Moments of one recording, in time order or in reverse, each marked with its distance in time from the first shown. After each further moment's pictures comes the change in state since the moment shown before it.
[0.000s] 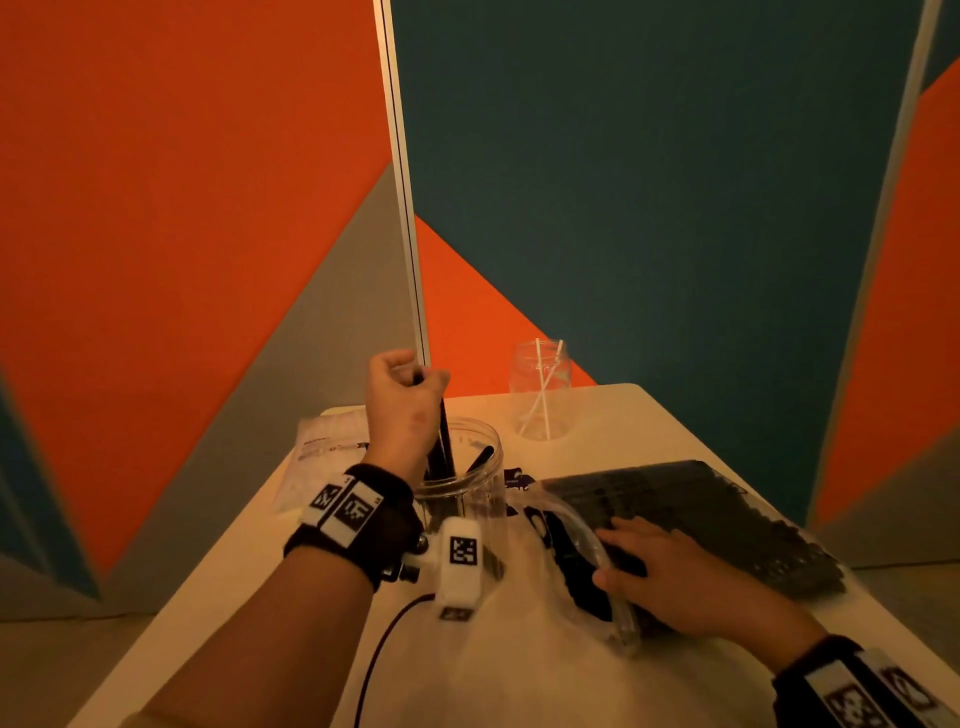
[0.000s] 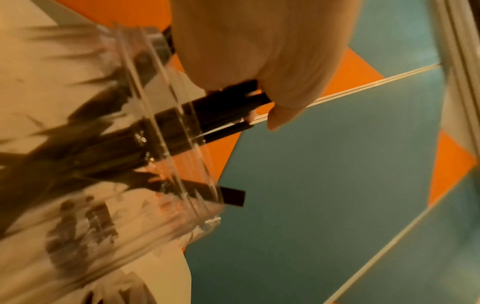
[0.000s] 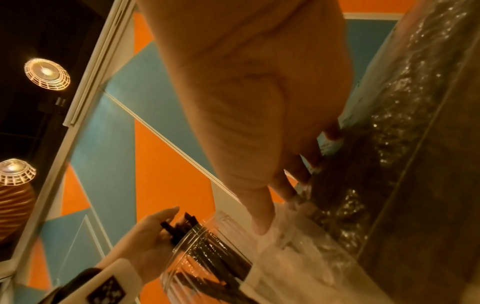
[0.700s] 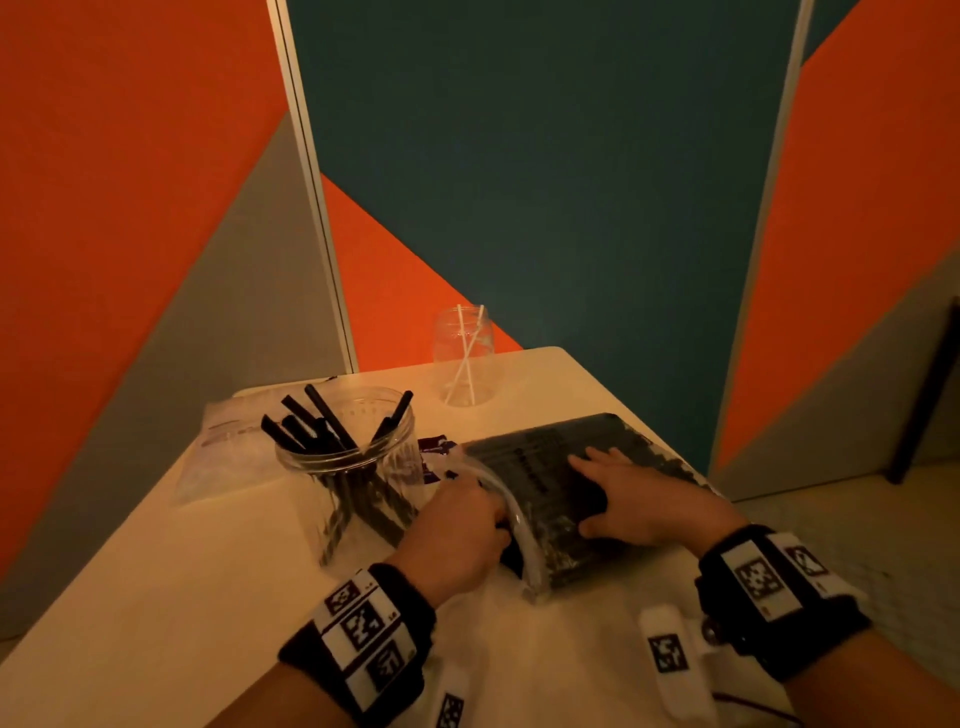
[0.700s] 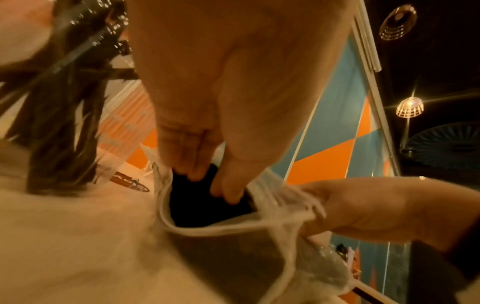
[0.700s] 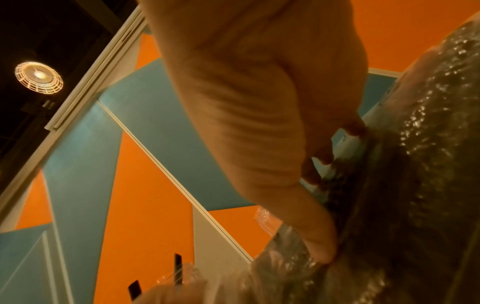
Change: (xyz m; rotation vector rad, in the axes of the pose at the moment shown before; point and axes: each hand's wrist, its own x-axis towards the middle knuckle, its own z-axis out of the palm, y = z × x) left_hand -0.123 -0.076 0.052 0.910 -0.917 0.487; right_hand -0.008 0.046 -0.036 -0.118 -0.072 0.147
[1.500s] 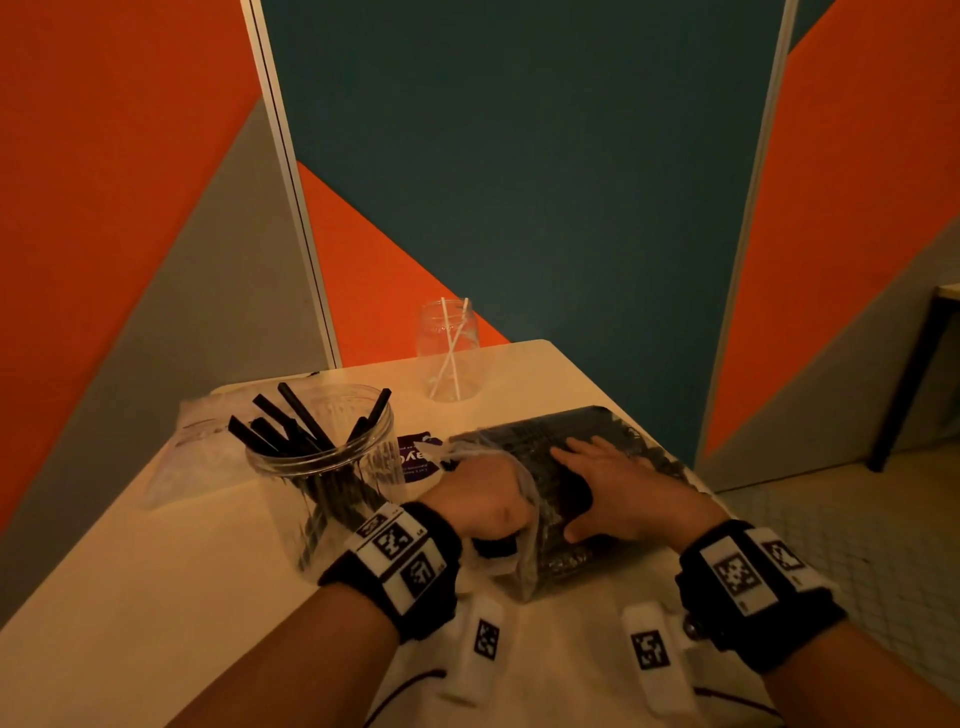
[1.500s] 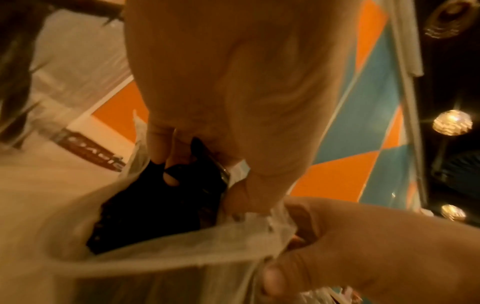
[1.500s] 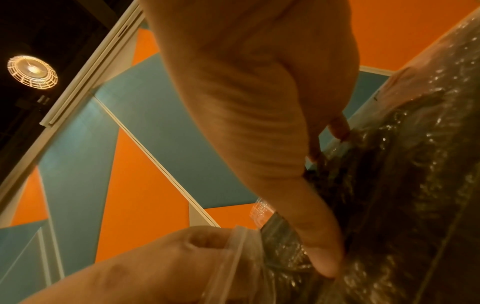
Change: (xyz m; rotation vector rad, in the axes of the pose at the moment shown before) left_hand 0.061 0.019 -0.003 -0.116 -0.337 -0.111; right_hand 0.015 0.011 0.004 -0.035 0.064 -0.024
